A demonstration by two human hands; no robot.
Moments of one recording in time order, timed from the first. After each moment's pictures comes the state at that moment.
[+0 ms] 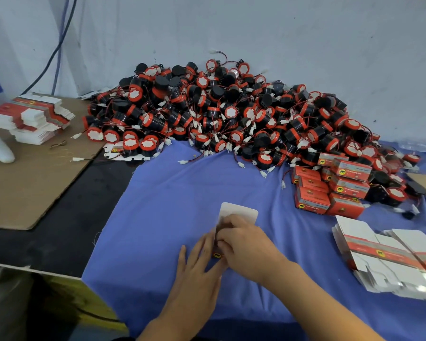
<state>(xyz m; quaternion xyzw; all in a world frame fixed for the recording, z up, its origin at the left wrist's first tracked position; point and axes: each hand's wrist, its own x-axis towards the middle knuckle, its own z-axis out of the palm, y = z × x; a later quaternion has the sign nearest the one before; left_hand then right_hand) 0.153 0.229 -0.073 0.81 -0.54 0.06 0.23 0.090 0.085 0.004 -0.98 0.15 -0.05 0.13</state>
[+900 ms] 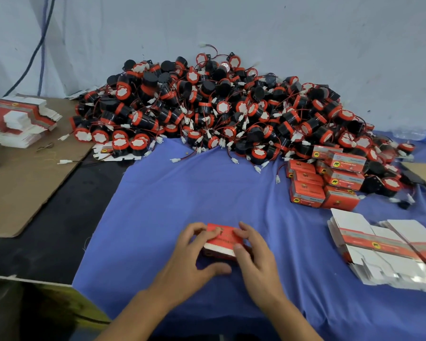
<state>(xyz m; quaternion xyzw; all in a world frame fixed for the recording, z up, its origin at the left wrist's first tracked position) 0.195 0.215 -0.069 0.73 -0.51 -0.13 0.44 0.048 0.089 -0.071 -0.77 0.28 -0.31 0.48</state>
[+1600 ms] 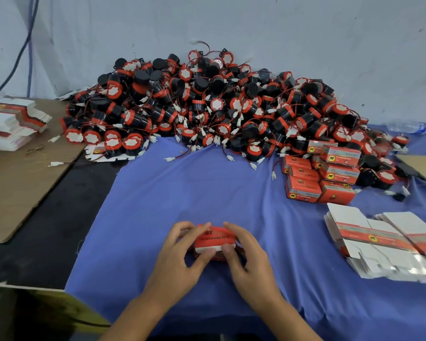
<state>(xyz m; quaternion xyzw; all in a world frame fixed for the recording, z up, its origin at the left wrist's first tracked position) 0.196 0.220 -0.070 0.72 -0.48 -0.06 0.50 0.054 0.090 -0.079 -0.82 0.23 -0.33 0.41</state>
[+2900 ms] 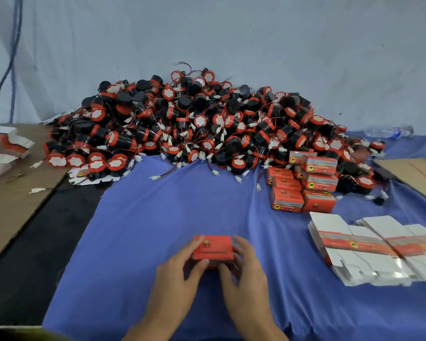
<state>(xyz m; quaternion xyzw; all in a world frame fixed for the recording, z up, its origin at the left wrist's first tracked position) 0.167 0.197 -0.039 0.73 -0.40 -0.13 0.53 0.046 0.110 -0.046 -0.72 0.35 -0.37 0.47</state>
